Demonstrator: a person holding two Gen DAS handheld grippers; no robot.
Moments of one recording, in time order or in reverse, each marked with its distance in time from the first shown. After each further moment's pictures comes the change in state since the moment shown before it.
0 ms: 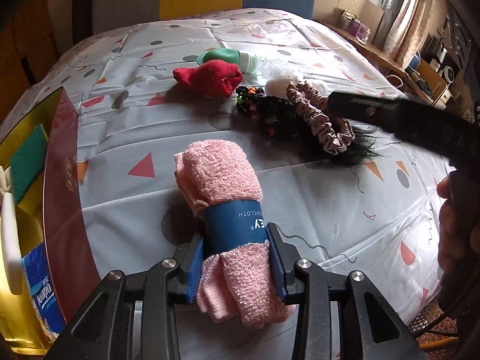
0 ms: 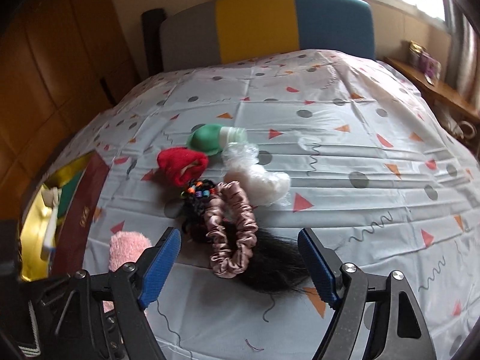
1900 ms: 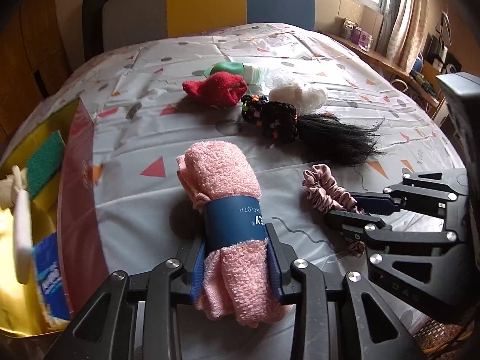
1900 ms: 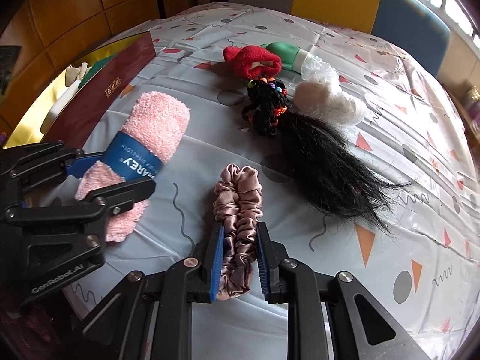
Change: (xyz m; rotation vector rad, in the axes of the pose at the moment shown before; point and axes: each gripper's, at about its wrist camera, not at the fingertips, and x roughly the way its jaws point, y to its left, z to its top) left arm -0.012 -0.008 -0.014 0.028 -0.096 0.085; right arm 0.021 0.042 -0.067 -0.324 0.235 0.057
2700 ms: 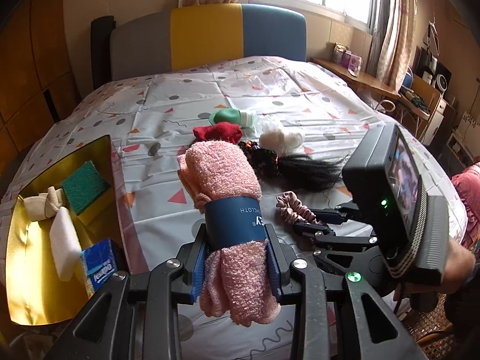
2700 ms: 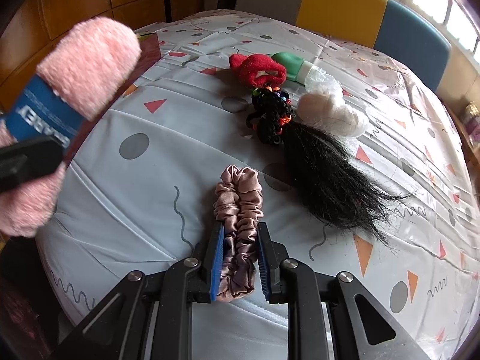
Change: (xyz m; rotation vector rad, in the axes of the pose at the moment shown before) left arm -0.079 0.002 0.001 -0.001 -0.128 -0.010; right arm -0.003 0.005 -0.006 -0.052 -0.047 -0.032
